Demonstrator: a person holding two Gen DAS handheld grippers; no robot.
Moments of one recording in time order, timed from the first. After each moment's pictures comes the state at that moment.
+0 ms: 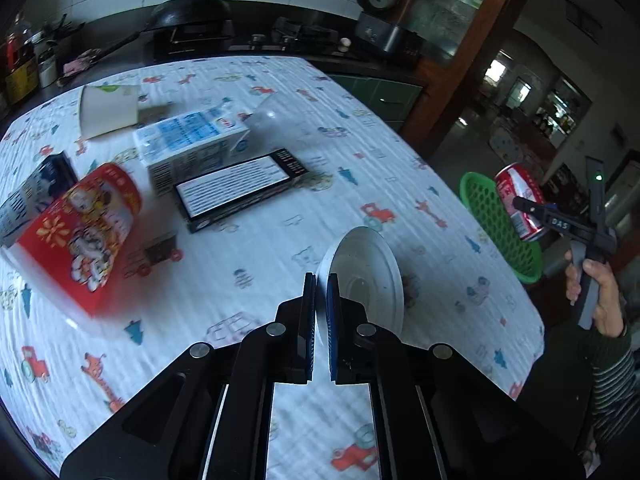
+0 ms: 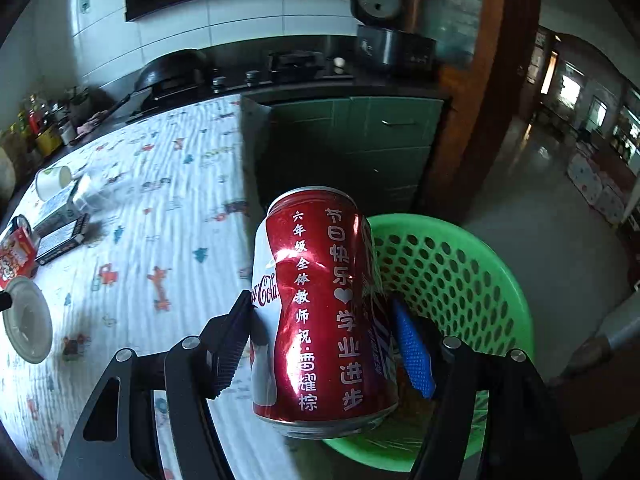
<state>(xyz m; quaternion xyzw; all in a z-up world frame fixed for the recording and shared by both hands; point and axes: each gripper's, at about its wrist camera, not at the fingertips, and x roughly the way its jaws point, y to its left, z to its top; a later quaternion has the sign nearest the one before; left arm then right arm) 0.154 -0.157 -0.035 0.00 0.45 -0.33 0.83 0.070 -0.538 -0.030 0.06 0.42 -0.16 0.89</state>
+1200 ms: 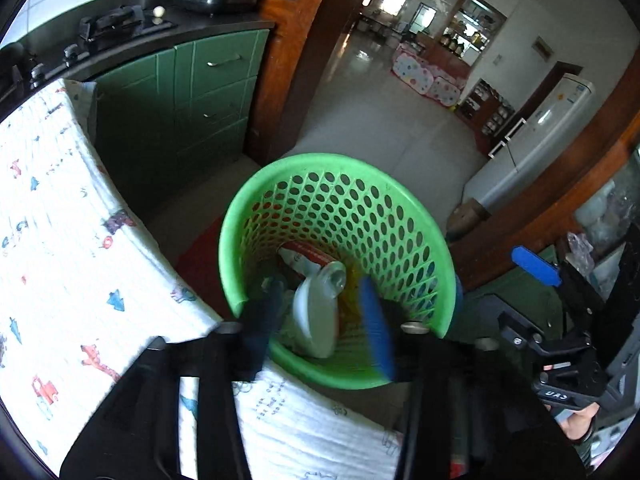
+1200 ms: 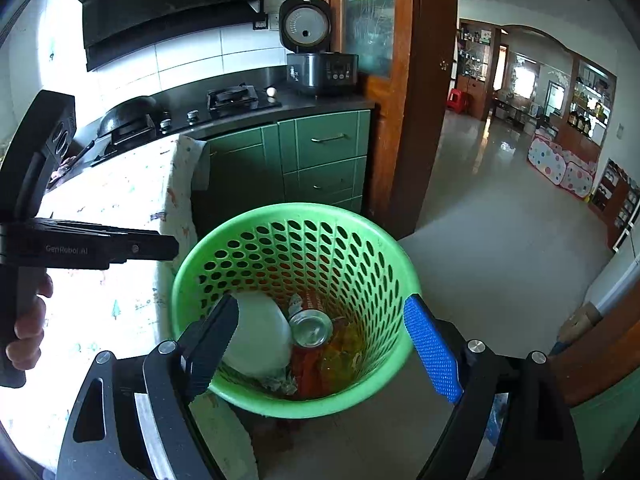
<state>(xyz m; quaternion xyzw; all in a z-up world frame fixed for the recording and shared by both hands) 0.133 -0.486 -0.032 0.09 0.47 -0.48 0.73 -0.049 -0.608 -0.015 0.09 0.36 -0.21 0.90</state>
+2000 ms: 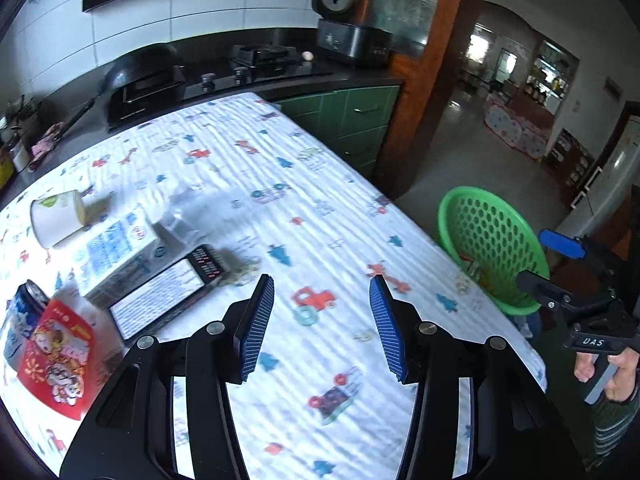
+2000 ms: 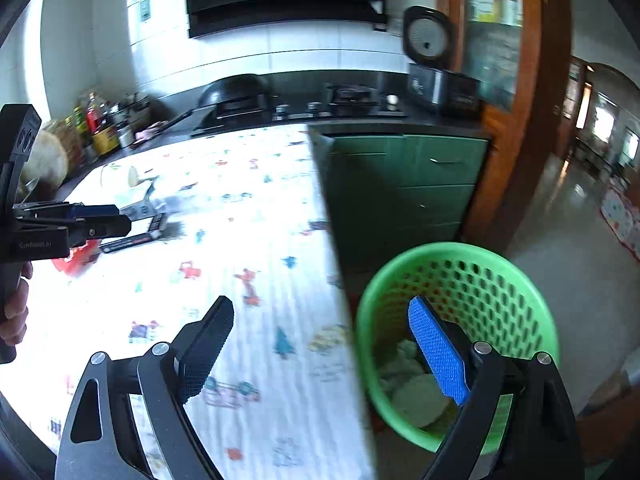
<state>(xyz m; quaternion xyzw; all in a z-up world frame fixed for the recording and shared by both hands) 0.170 -0.253 0.009 0.08 0.41 -0.32 0.85 0.045 -0.464 0.001 0.04 0.37 -0.06 0.93</state>
